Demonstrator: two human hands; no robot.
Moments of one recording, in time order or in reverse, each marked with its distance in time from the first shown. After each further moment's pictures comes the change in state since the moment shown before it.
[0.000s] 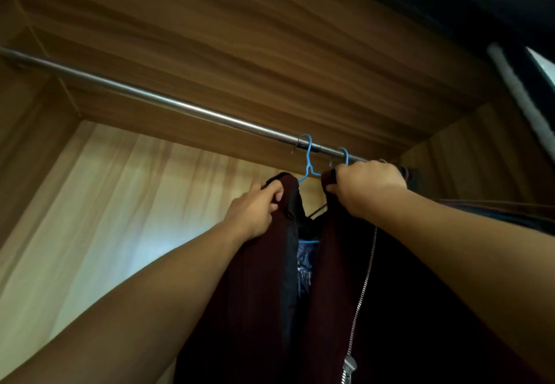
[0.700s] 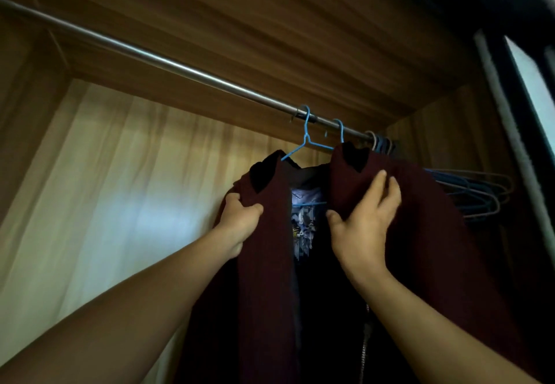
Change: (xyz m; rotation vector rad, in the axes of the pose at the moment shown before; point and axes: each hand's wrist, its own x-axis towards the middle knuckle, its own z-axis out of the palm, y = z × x) left_hand -0.098 0.012 0.007 -0.988 0.016 -0.724; right_hand -0.141 -0.057 0.053 0.899 0.376 0.416
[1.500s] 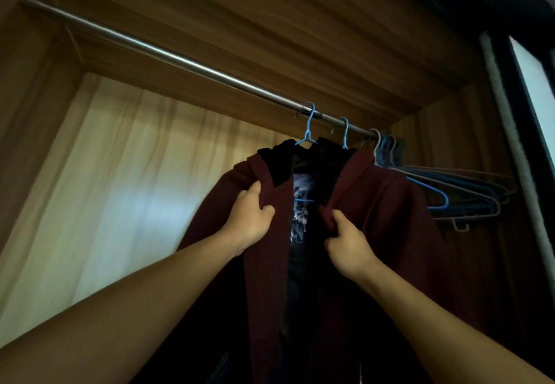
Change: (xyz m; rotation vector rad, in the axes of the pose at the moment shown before) left_hand -0.031 0.009 -0.006 0.424 -0.100 0.280; right_hand -0.008 0.013 -0.004 0.054 -0.607 0.220
